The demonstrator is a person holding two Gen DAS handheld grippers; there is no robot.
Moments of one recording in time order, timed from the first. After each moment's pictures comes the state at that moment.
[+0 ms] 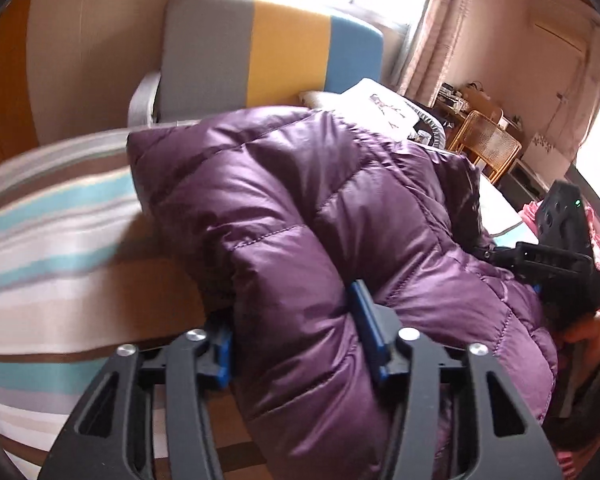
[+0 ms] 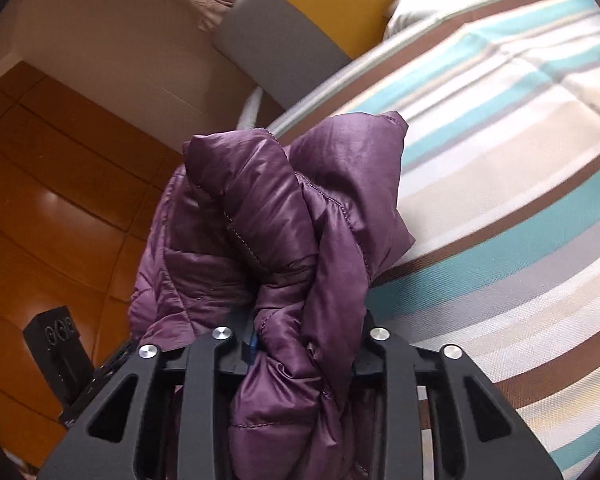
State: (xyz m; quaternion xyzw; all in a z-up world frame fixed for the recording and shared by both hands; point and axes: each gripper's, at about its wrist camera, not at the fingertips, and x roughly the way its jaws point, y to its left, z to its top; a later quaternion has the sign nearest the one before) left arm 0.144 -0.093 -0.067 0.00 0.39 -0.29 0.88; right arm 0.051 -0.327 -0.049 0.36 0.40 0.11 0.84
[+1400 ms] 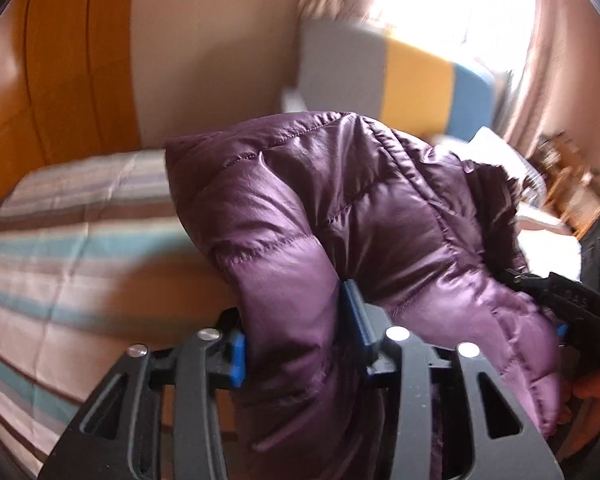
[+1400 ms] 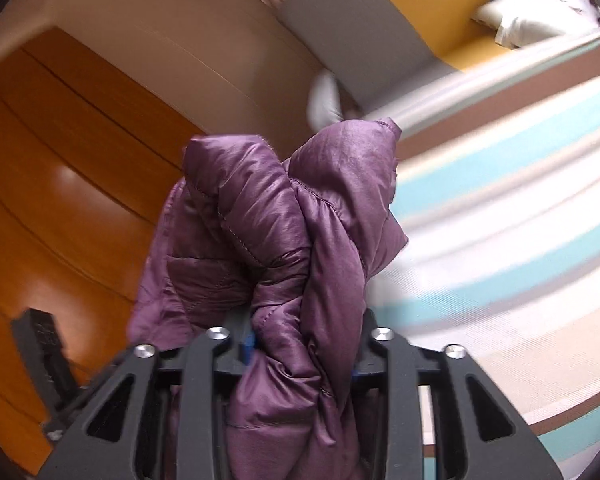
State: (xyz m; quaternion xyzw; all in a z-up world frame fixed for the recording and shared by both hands) left arm 0.248 0.089 -0.061 -0.03 0.38 -0.11 0.92; right arm 0.140 -0.115 -0.039 0.32 0.39 0.14 0.85
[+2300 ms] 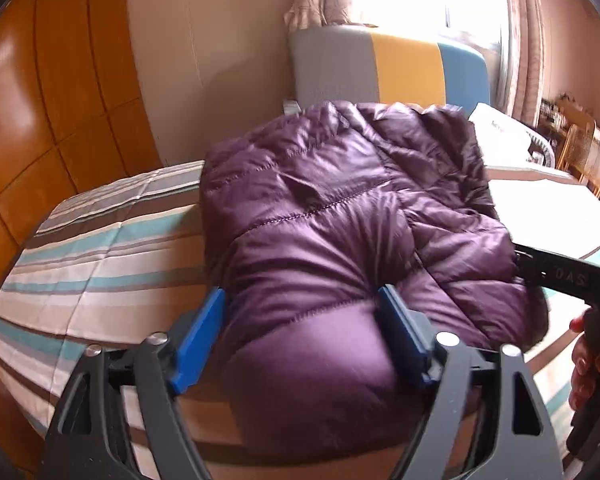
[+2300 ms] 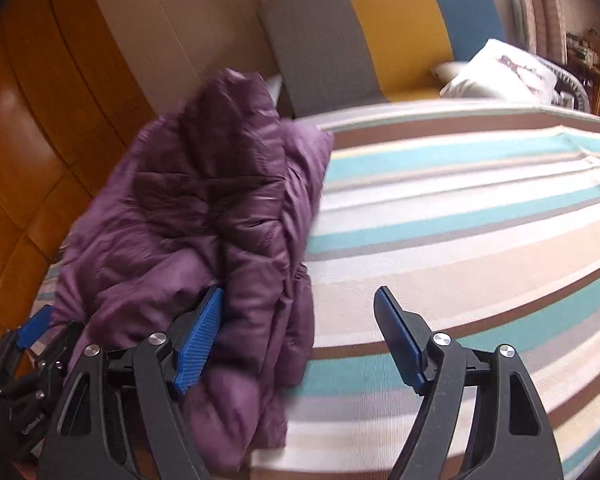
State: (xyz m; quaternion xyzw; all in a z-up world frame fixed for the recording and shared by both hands) left arm 0.135 0.046 -0.041 0.05 0.34 -0.07 0.94; right arm 0.054 -0.092 0.004 0.16 0.40 0.02 0.90
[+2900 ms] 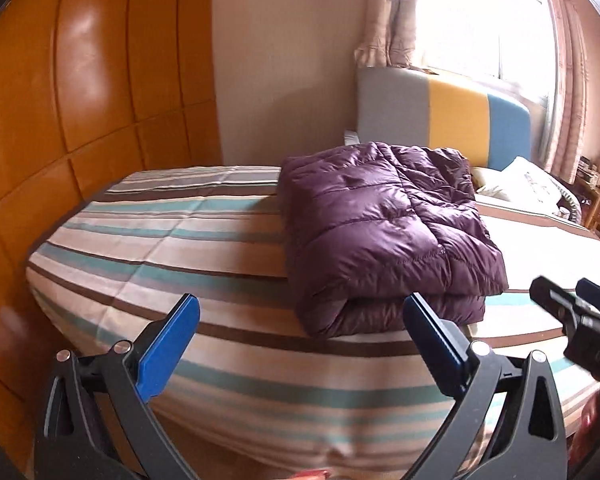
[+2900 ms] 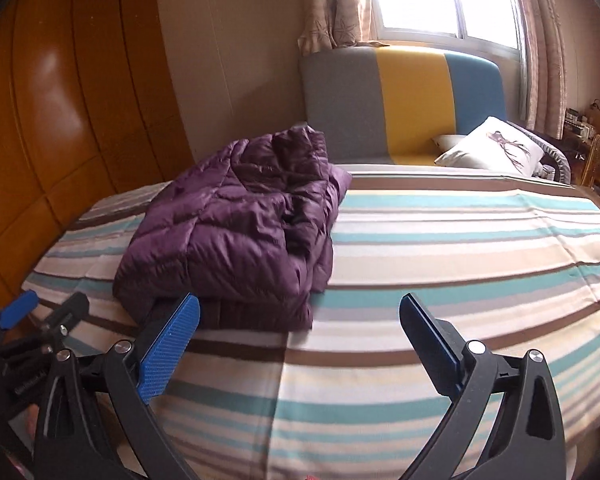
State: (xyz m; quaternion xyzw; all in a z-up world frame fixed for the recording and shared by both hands) left arm 0.015 0.075 -0.021 -0.01 0.29 0.03 0.96; right arm -0.070 -0.061 0.047 0.07 0.32 0.02 0.94
